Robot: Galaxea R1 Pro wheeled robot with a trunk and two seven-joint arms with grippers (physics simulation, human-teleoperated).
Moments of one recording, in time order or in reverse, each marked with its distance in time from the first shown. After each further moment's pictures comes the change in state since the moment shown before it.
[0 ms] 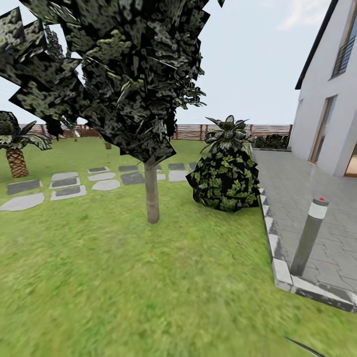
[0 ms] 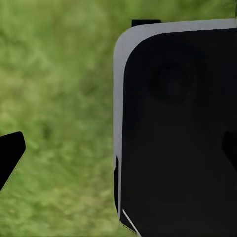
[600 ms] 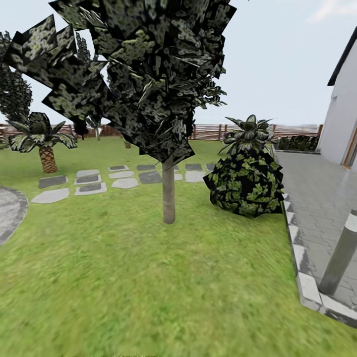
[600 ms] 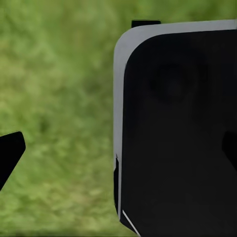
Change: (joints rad) left arm 0.000 0.000 0.000 -0.001 0.000 -0.003 0.000; right arm 0.000 0.000 0.000 0.000 0.001 0.001 0.000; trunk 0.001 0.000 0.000
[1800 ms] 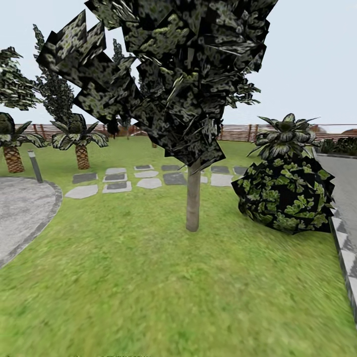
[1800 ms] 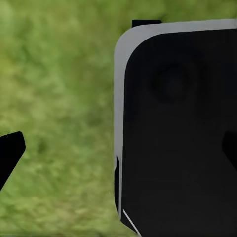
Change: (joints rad) left arm 0.000 0.001 0.000 0.000 0.000 0.001 0.000; right arm 0.000 0.000 0.001 0.000 0.001 0.000 0.001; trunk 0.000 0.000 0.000
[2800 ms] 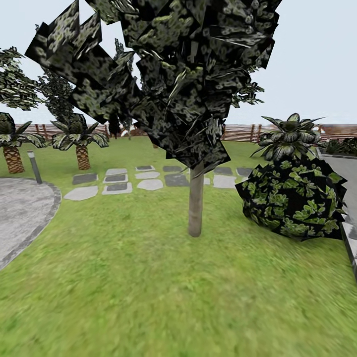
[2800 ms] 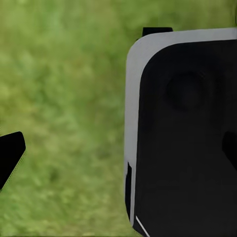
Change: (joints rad) left arm 0.000 0.020 0.000 -0.015 0.000 0.000 -0.001; right arm 0.000 -0.017 0.003 -0.003 -0.001 -0.001 0.001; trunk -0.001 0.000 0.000
